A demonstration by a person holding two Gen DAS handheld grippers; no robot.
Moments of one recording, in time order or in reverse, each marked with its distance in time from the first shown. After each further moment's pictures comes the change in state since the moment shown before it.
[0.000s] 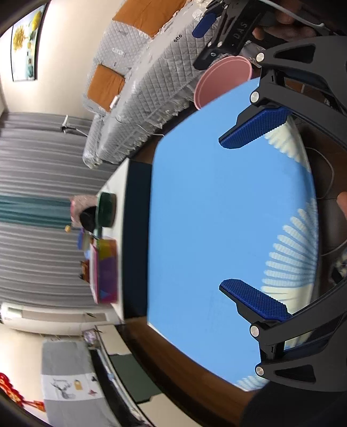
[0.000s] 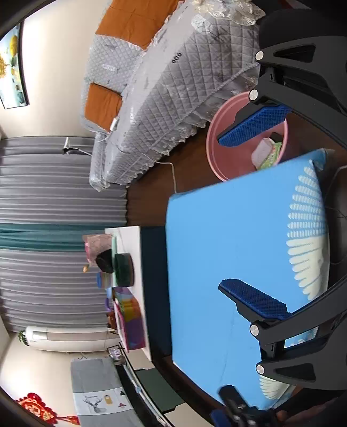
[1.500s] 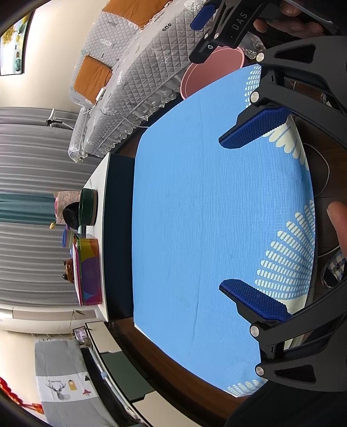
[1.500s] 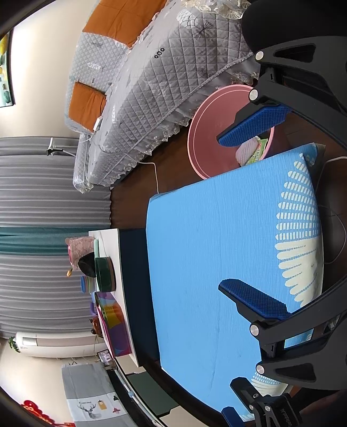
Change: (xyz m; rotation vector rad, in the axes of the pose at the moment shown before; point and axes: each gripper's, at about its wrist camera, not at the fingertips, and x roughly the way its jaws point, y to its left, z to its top) left arm 0.027 -0.016 -0.016 0.016 0.061 0.043; right arm 0.025 -0.002 -0.014 0.019 0.073 -0.011
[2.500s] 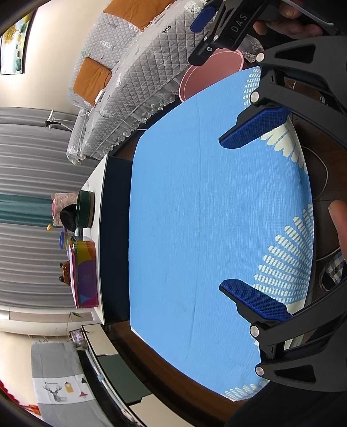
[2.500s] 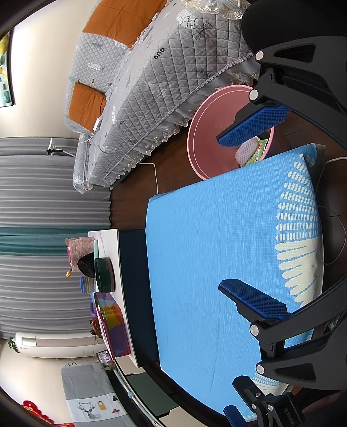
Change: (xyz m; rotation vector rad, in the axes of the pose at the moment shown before) left arm 0.004 -0.003 0.000 -0.006 0.013 -0.017; right arm 0.000 -0.001 0.000 0.000 0.000 -0.001
